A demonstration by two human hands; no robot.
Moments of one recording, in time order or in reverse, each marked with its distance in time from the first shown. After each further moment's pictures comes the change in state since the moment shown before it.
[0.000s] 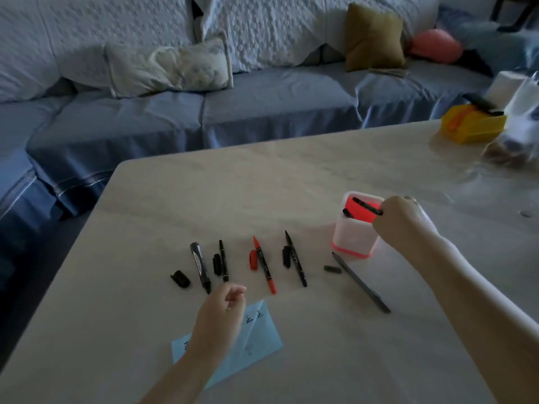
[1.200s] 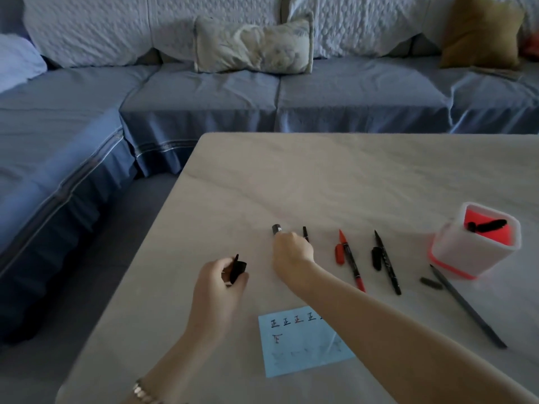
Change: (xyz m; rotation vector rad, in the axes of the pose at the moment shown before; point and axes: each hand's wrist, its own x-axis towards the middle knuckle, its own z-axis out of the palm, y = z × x) left_hand 0.009 -0.078 -0.109 -0.102 0.317 0.002; right_hand -0.094 -0.232 0.187 -0.226 -0.313 -0.576
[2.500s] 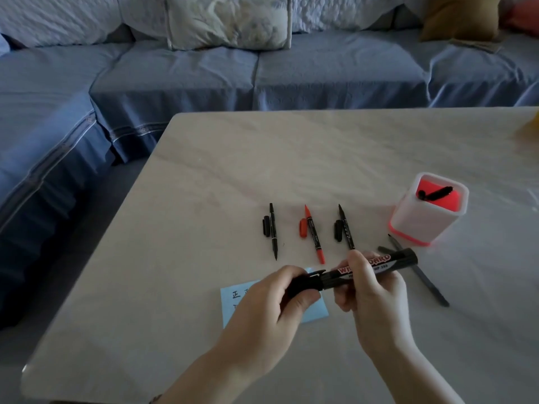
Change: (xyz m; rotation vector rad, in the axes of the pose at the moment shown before) left_hand -0.091 0.091 0.044 -0.049 -0.455 0.260; right_hand -0.172 0.102 -0.041 1.639 0.449 0.188
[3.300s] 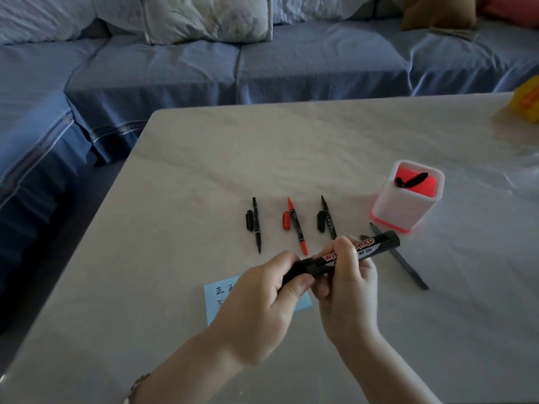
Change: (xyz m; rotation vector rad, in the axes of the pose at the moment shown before) left_hand 0.008 0.017 0.006 -0.040 -0.087 0.089; right_hand -0.002 0.005 0.006 0.246 0.059 0.101
